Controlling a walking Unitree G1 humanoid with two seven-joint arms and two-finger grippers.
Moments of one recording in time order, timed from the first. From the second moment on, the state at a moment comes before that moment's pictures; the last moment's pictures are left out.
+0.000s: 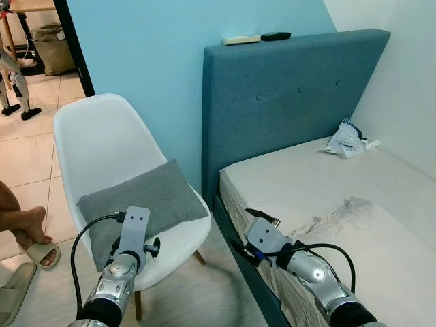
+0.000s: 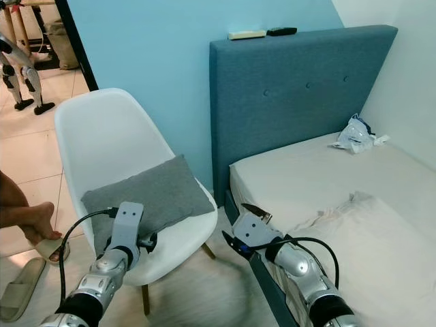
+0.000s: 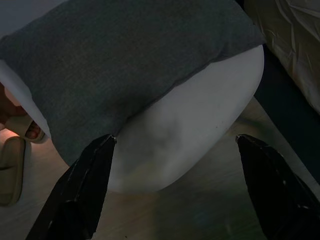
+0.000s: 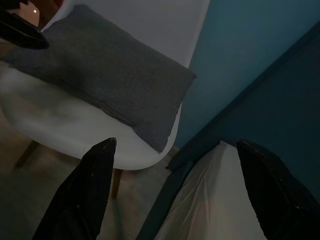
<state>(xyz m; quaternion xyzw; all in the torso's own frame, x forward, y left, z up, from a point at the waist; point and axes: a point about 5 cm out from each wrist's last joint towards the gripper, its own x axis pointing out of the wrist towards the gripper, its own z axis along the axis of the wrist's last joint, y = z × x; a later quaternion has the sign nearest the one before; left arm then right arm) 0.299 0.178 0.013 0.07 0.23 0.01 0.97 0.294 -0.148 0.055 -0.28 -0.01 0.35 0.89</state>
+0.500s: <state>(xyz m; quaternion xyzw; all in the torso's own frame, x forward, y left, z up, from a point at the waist) 0.299 0.178 0.013 0.07 0.23 0.01 0.97 0.294 -0.149 0.054 -0.28 -0.01 0.36 0.89</state>
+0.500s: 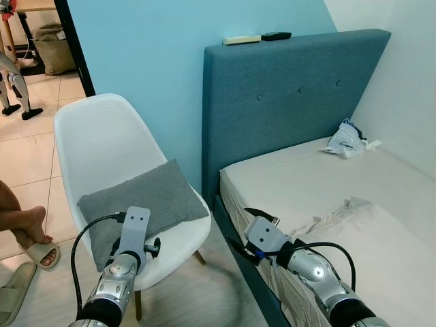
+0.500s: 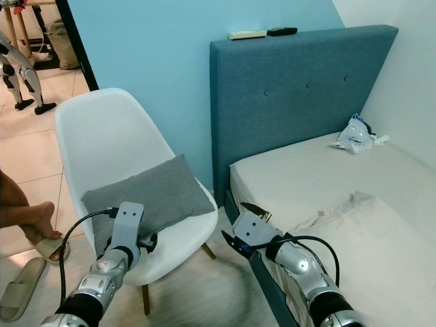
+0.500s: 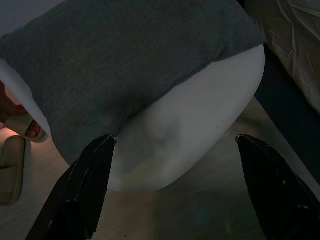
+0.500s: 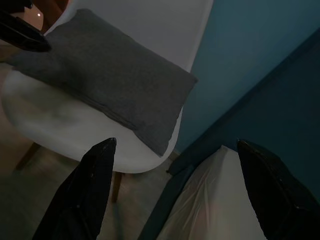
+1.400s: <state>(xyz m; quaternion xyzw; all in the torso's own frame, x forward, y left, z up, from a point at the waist) 0.300 0.177 0.014 0.07 0.23 0.01 0.97 0.293 -0.152 0.052 -0.27 -0.01 0.36 0.89</state>
